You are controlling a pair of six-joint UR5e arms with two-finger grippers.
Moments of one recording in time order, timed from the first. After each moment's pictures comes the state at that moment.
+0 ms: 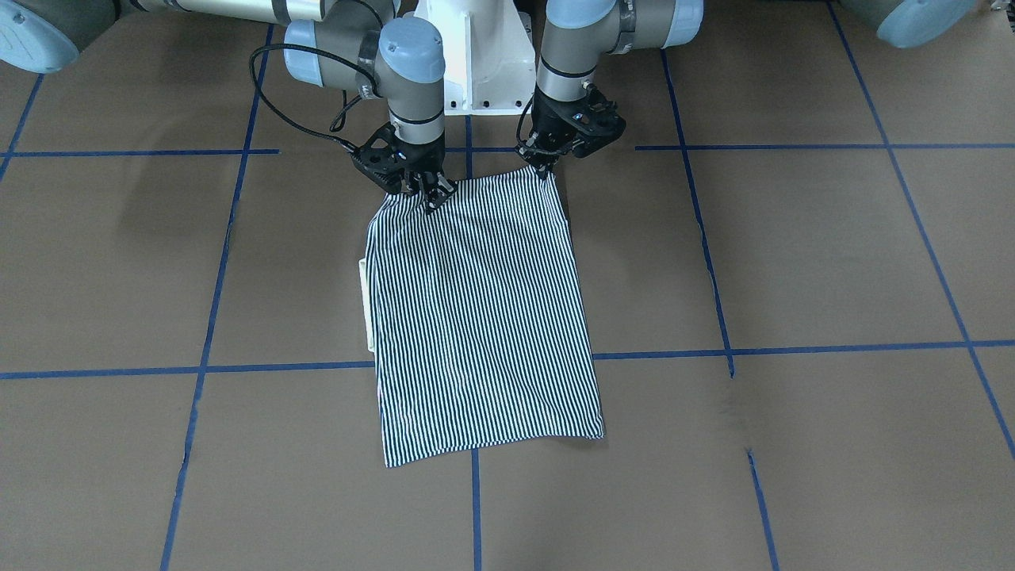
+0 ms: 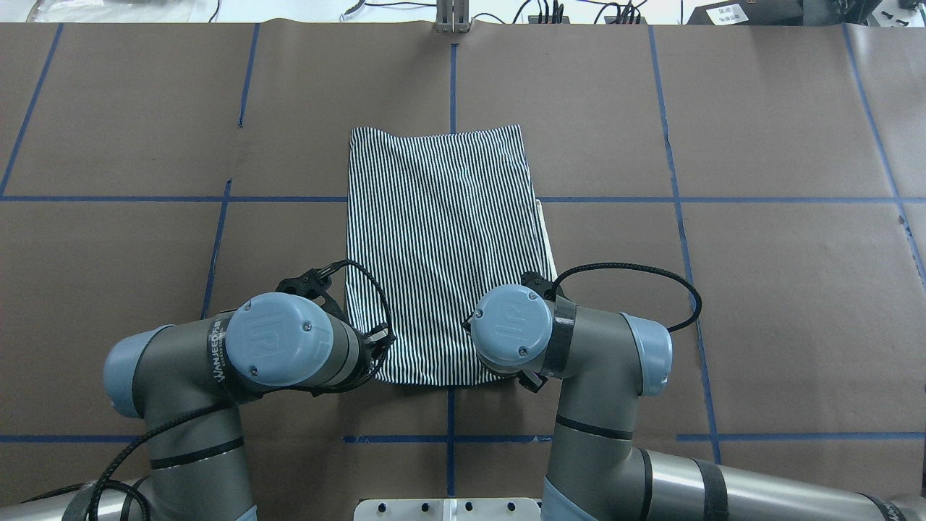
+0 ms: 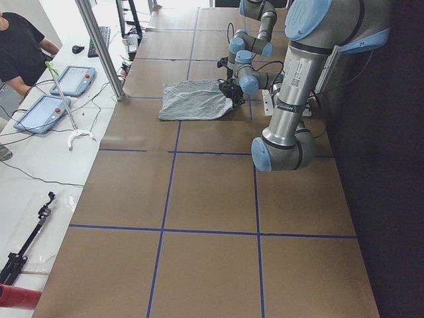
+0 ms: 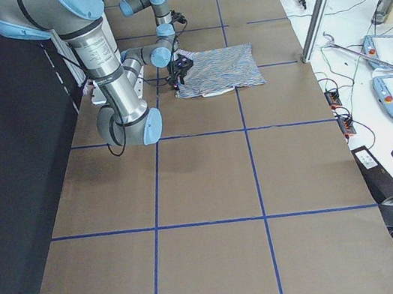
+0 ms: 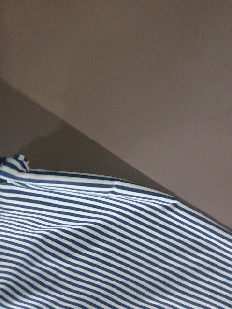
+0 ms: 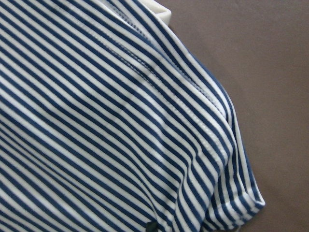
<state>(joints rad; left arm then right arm) -0.32 -2.05 -1.93 -1.60 -1.71 -1.97 0.31 -0.96 1.70 -1.60 1.71 2.11</state>
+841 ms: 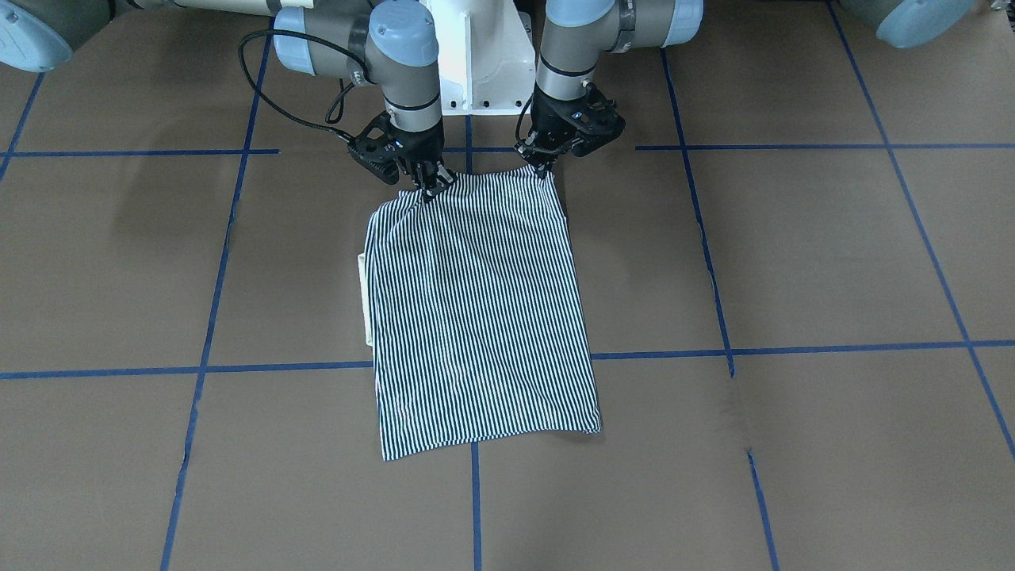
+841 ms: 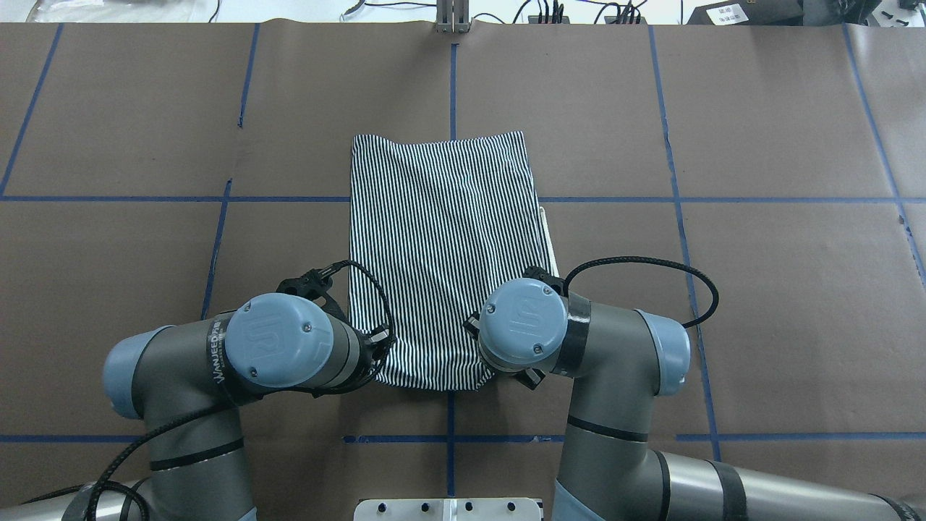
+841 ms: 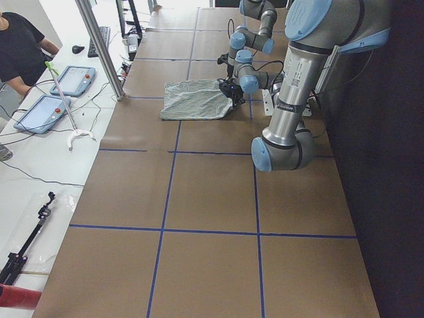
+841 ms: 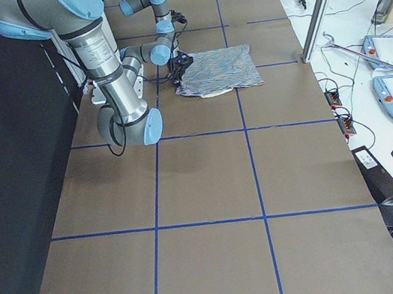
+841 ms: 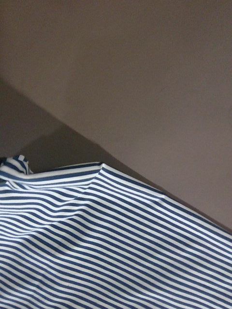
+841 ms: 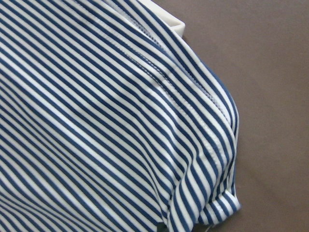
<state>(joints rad) -0.31 -2.05 -1.93 -1.59 -1.71 -1.97 0.32 -0.98 1.78 -1.60 1.73 2.11</state>
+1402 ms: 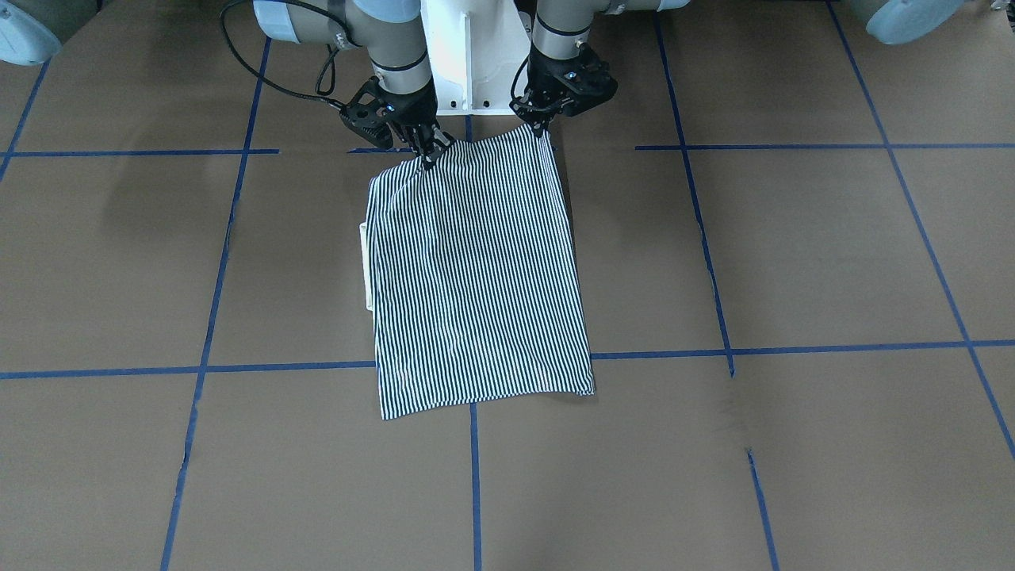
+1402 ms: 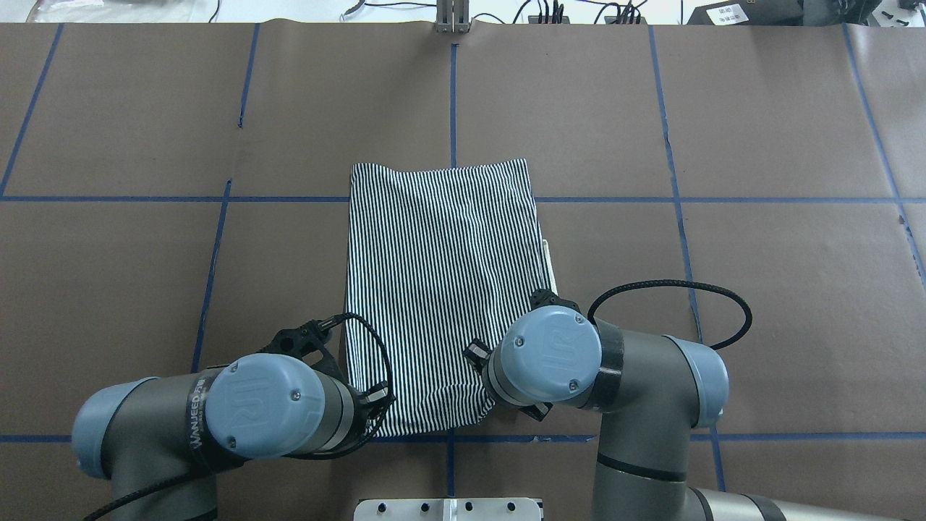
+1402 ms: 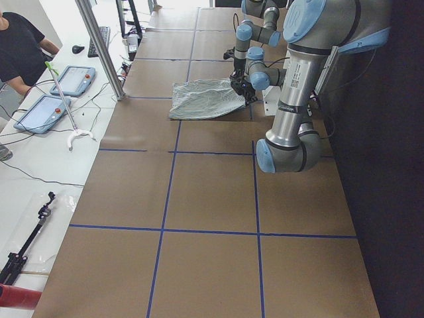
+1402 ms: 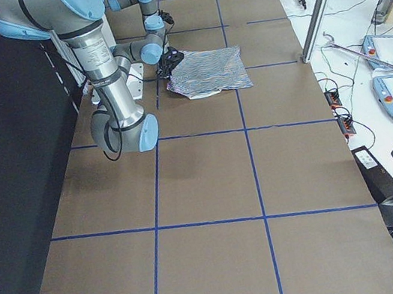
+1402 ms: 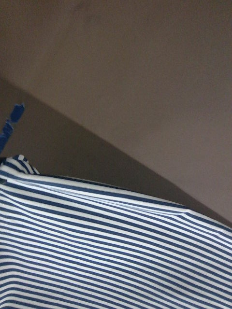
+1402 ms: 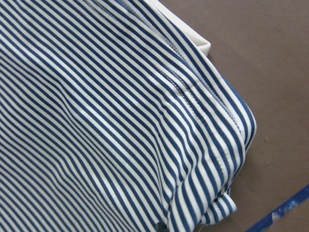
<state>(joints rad) -0.20 -2.01 -2.06 -1.50 -1.71 -1.97 0.26 -1.04 1.91 -1.60 1.74 2.11</state>
